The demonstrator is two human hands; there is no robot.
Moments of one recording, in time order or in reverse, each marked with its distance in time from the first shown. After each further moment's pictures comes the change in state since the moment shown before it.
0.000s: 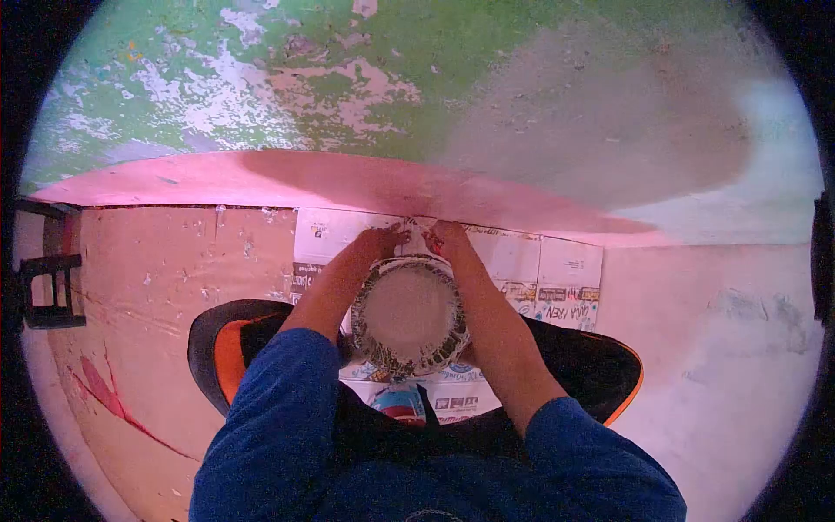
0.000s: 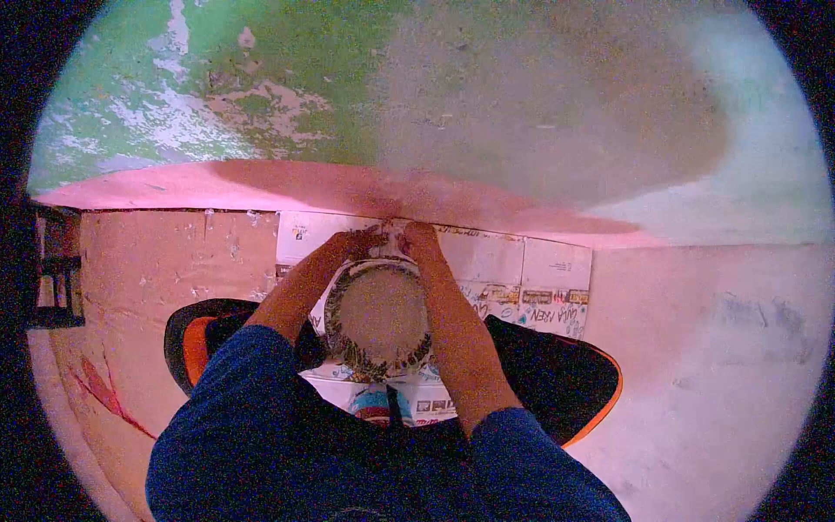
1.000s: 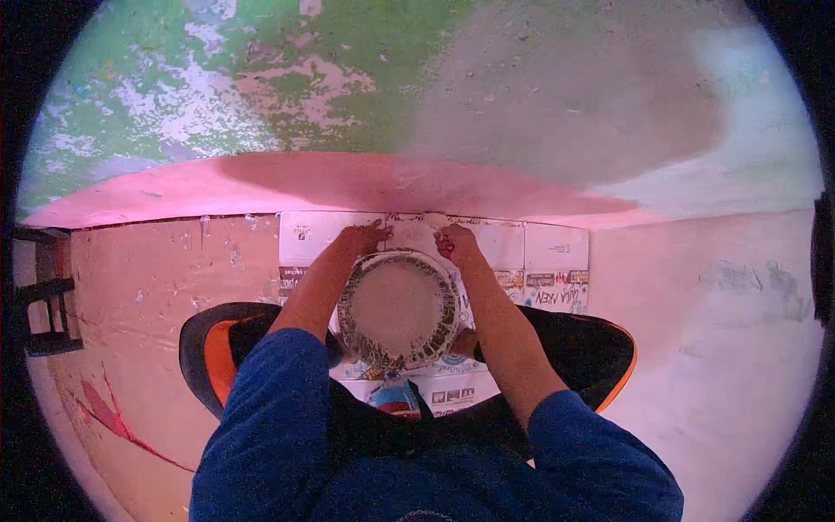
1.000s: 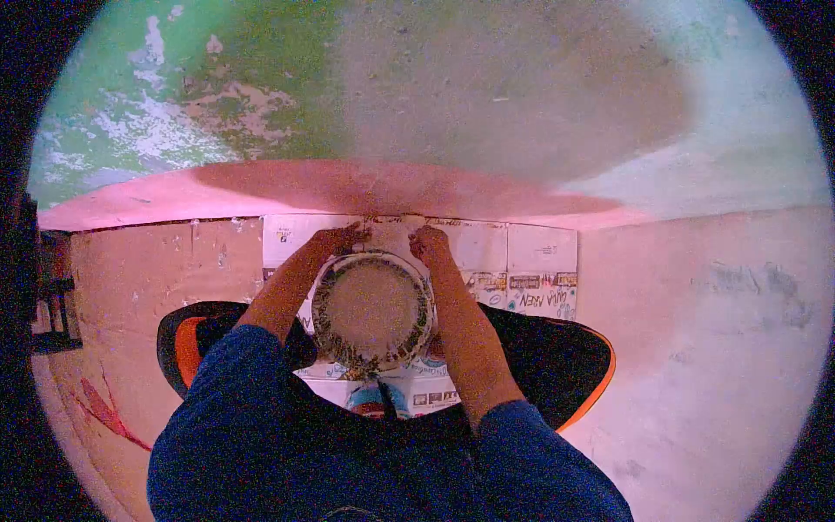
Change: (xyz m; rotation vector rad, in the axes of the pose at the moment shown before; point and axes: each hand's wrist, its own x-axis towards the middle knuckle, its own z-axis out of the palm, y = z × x) left_hand 0.023 -0.018 0.011 0.343 0.066 0.144; right_hand -0.066 0.002 -0.047 0.286 0.023 -0.147
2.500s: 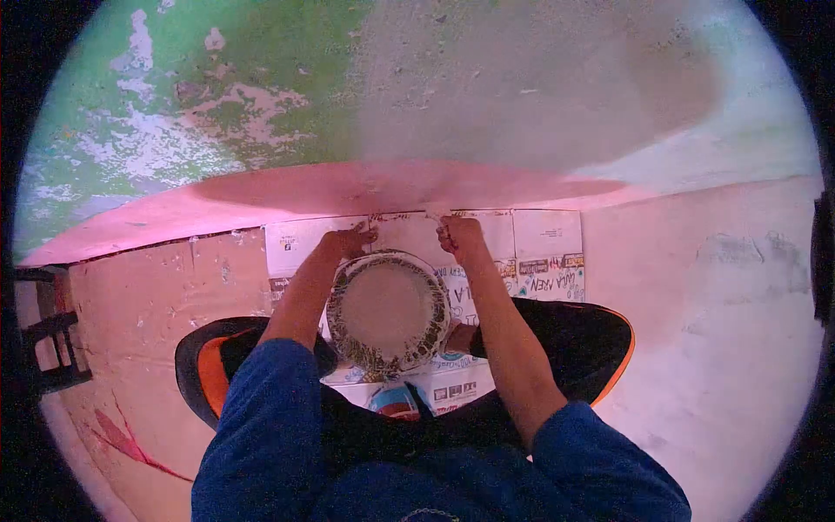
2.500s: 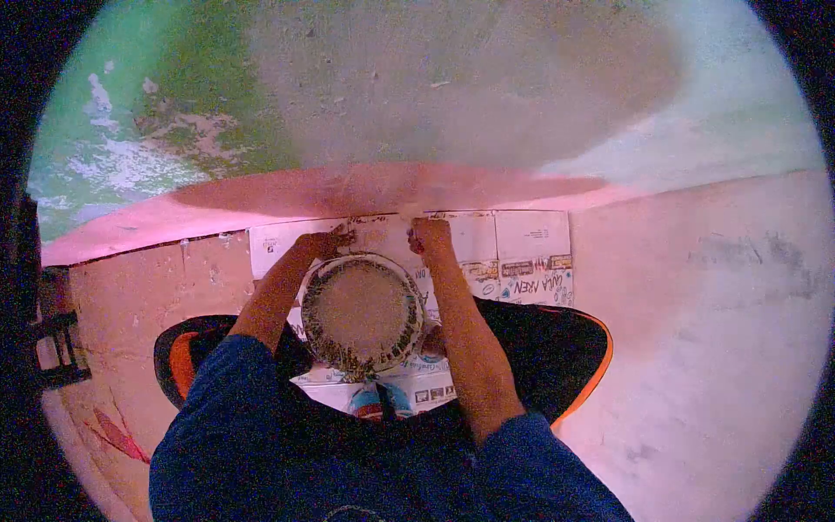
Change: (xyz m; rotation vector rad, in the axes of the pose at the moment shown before) left_hand -0.018 0.017 -0.027 0.195 -0.032 0.026; right_hand -0.063 -0.044 0.022 -0.165 0.104 -0.156
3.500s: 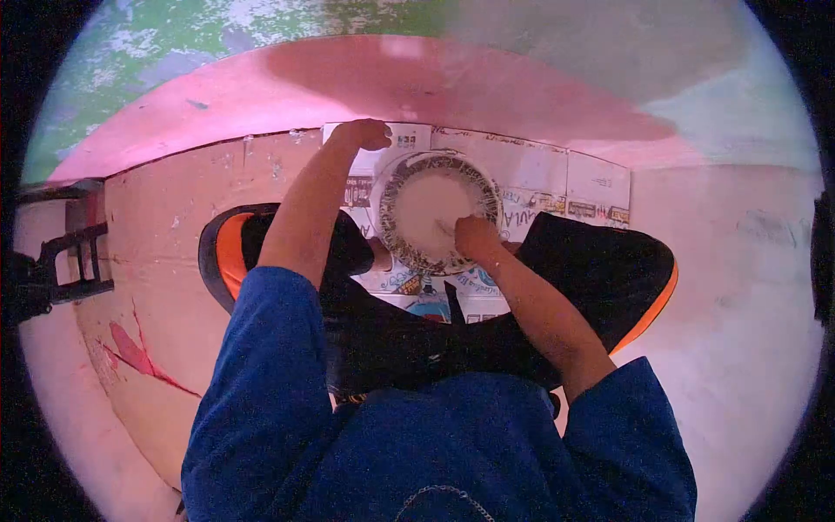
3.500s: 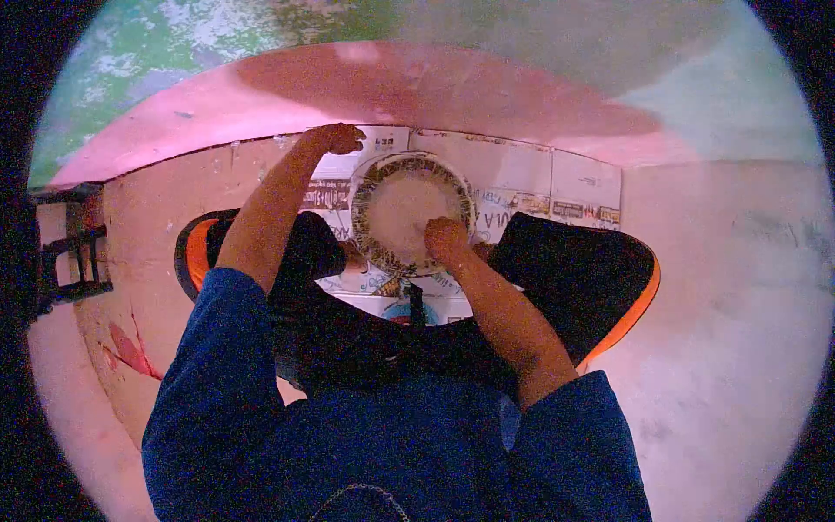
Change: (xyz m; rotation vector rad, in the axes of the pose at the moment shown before) left_hand -0.106 -0.025 -0.050 -0.202 -0.096 -0.216; right_hand -0.133 0.102 0.027 -2.062 -0.414 -0.418
